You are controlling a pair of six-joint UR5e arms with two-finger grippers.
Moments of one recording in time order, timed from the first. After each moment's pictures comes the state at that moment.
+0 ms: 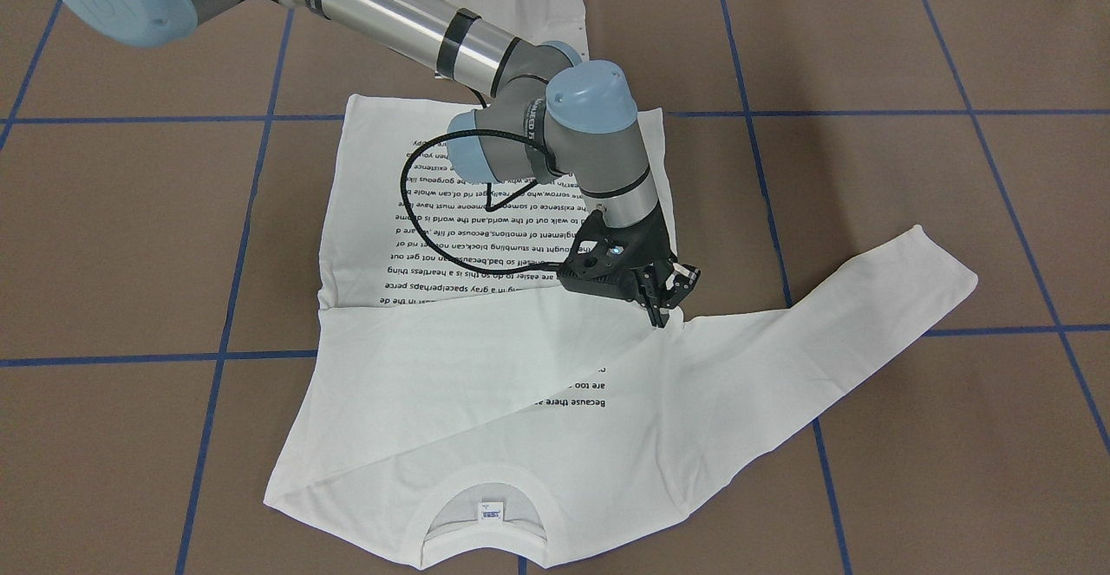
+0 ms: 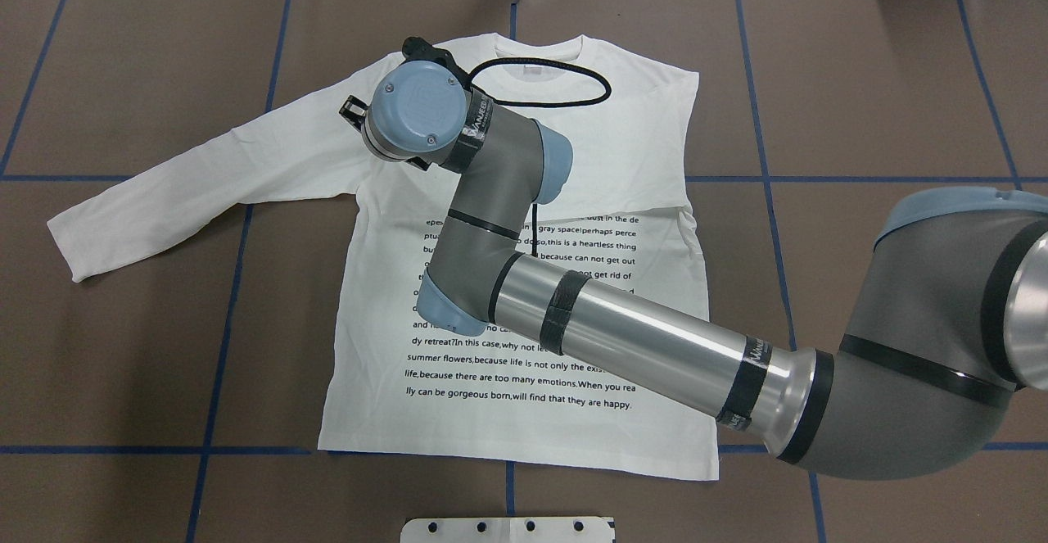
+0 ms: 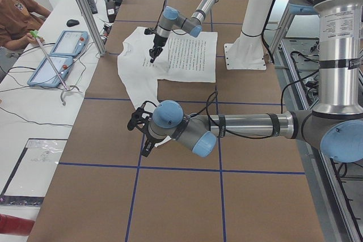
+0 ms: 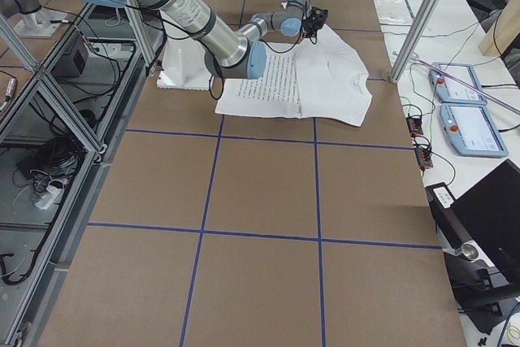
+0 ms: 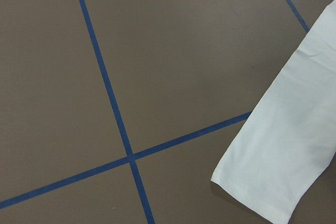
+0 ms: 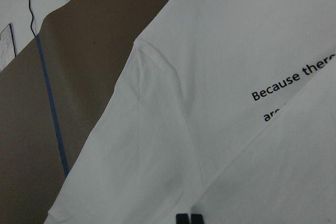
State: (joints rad) left arm -1.55 -1.47 -1.62 -2.18 -2.46 -0.08; right arm 0.52 -0.38 0.89 -0.89 1.62 1.80
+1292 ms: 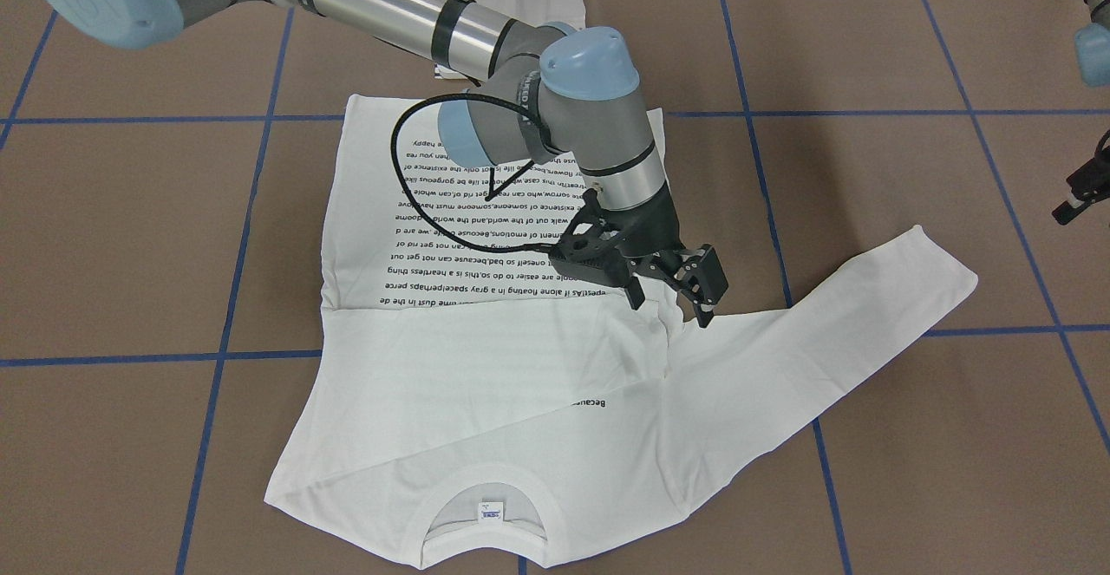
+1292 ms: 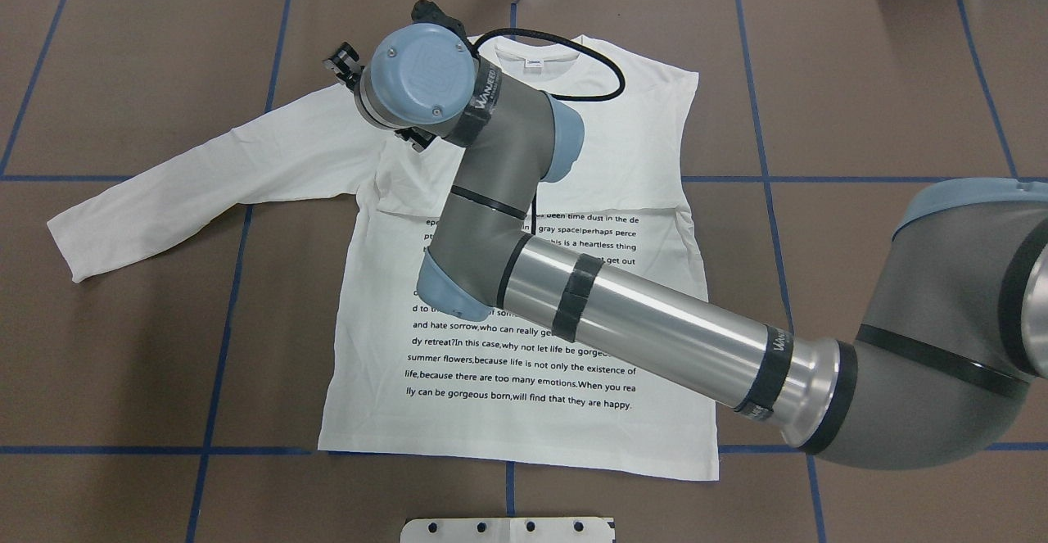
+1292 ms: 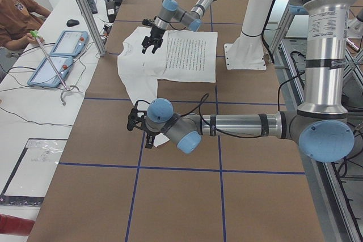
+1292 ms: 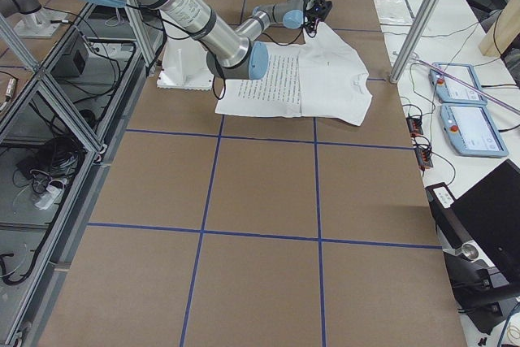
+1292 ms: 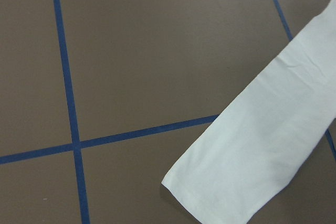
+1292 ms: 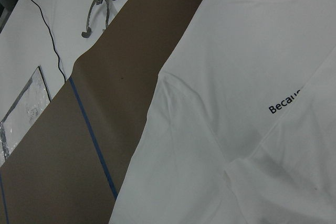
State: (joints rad) left arm -1.37 -1.56 -1.48 -2.35 -2.41 -0.56; right arm 0.56 -0.47 1.10 -0.96 1.63 1.94
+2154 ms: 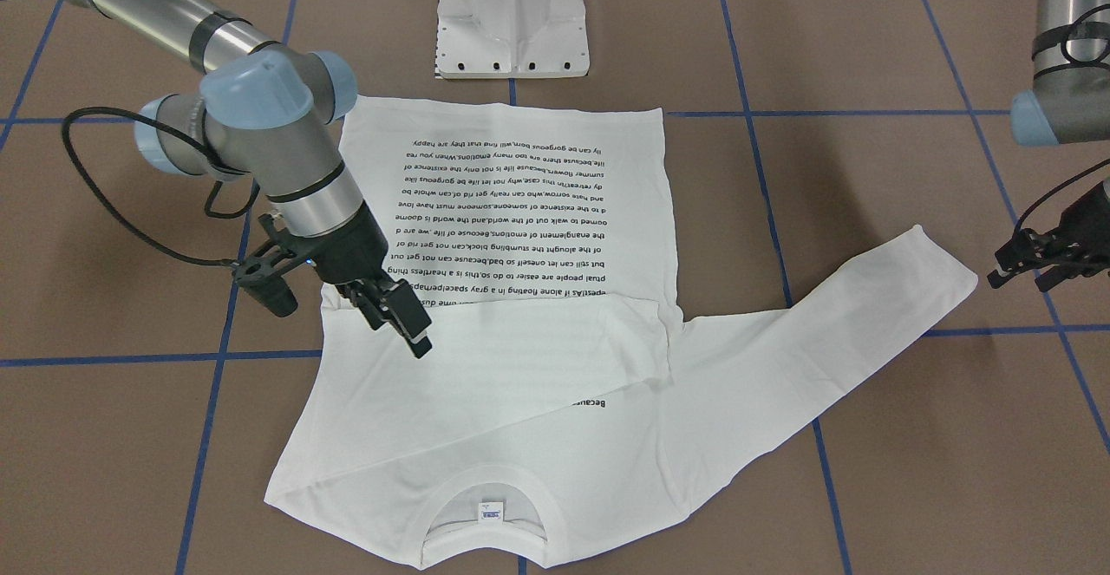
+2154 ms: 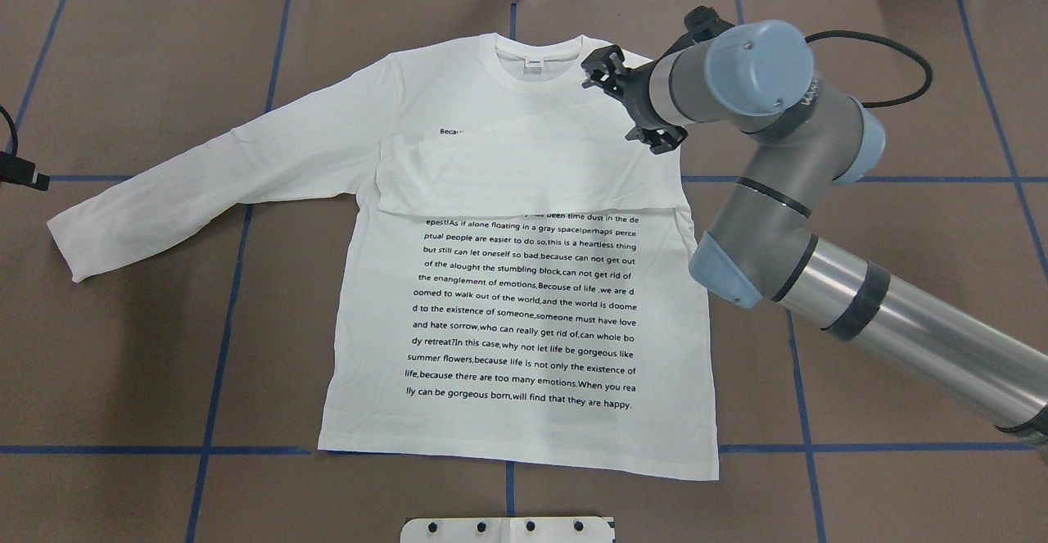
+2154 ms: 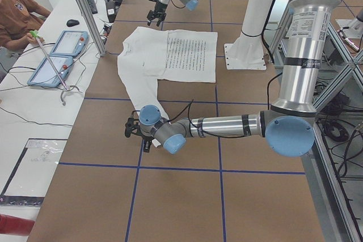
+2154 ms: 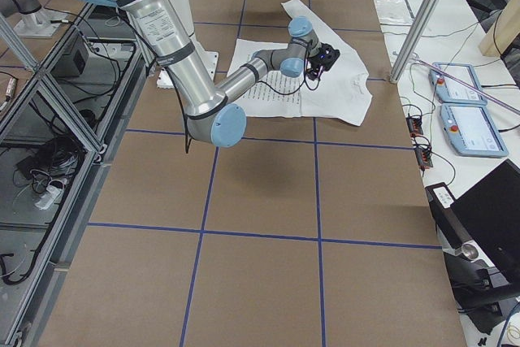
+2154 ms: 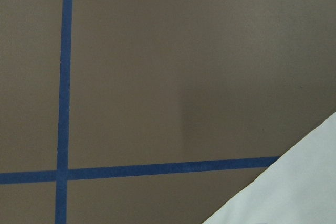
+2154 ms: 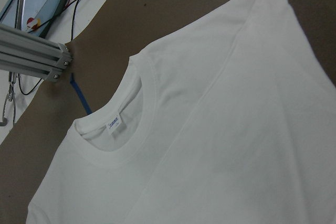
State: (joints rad) left arm -1.21 -1.66 -1.30 -2.39 -2.30 -0.64; right arm 0.76 -0.99 1.53 -0.98 1.80 1.90
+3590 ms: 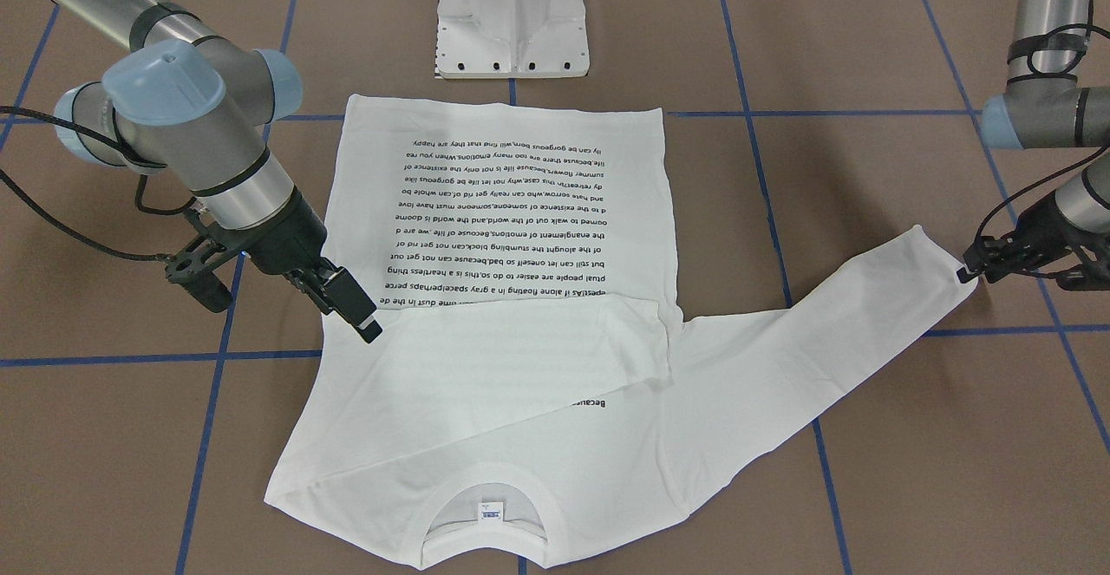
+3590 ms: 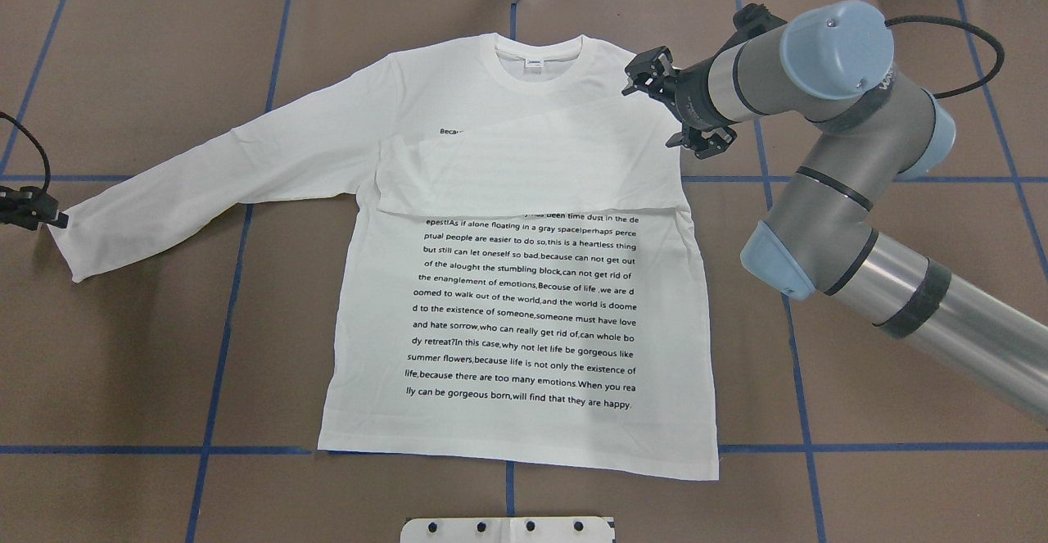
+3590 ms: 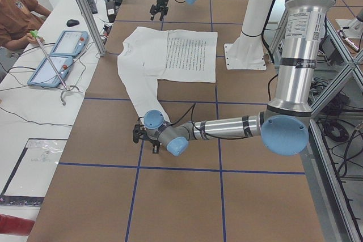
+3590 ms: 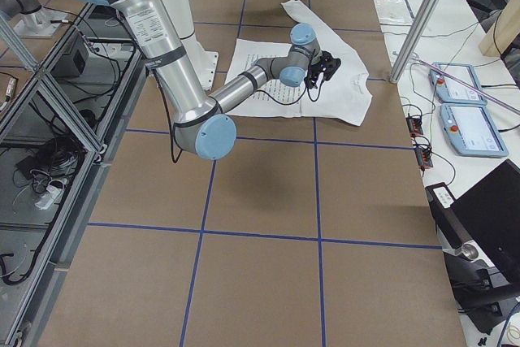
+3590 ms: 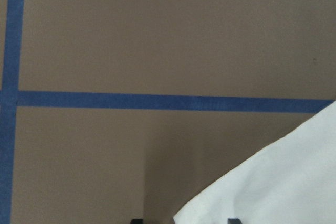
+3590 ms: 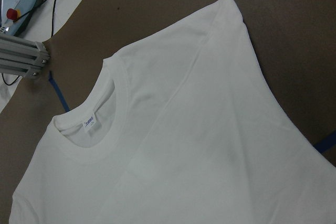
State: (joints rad) left arm -1.13 -1.65 -1.25 -2.39 -2.31 -0.72; right arm 0.80 -1.06 1.58 -0.98 1.90 1.87
